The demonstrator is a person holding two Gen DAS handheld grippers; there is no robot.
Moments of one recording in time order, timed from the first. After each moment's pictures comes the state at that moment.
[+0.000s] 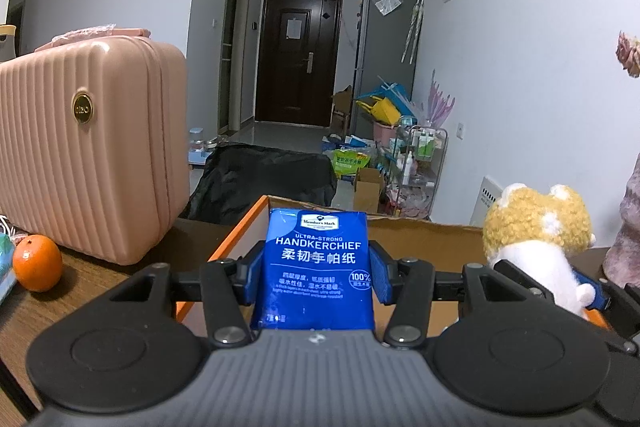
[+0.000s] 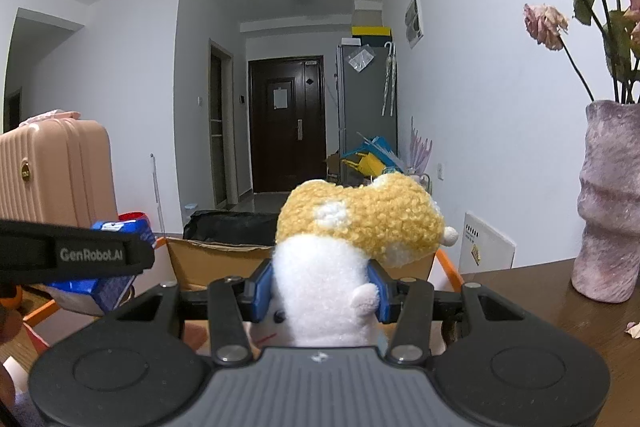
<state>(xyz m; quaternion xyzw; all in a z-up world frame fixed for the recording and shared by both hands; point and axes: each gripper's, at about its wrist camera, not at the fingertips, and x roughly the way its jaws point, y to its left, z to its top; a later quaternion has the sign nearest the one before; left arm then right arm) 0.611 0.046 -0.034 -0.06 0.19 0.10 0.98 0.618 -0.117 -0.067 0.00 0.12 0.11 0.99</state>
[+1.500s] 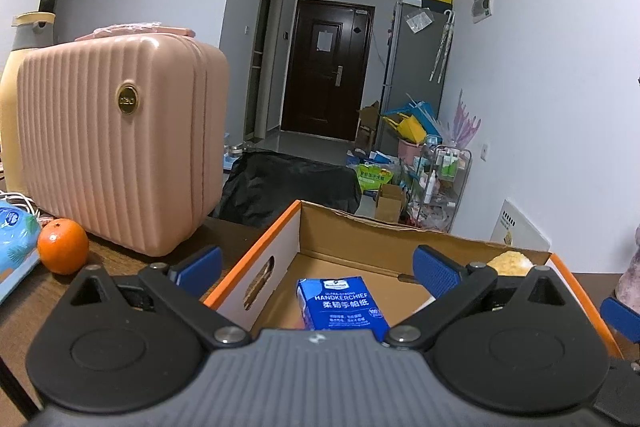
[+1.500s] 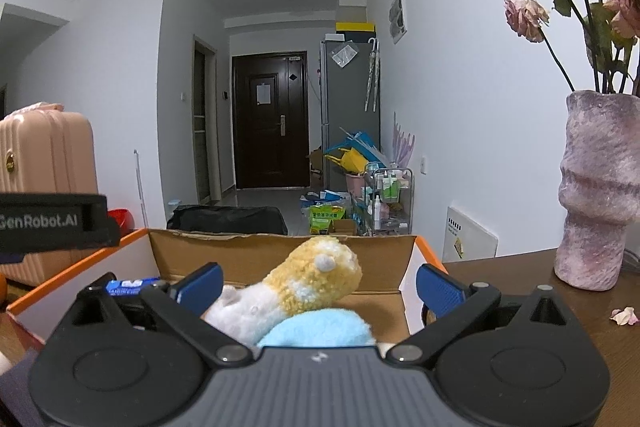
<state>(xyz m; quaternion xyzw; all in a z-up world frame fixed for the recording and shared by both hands) 0.599 0.053 -0.039 -0.09 0.17 0.14 0.97 0.615 -0.122 -0.073 0.00 0.12 0.08 0.99</state>
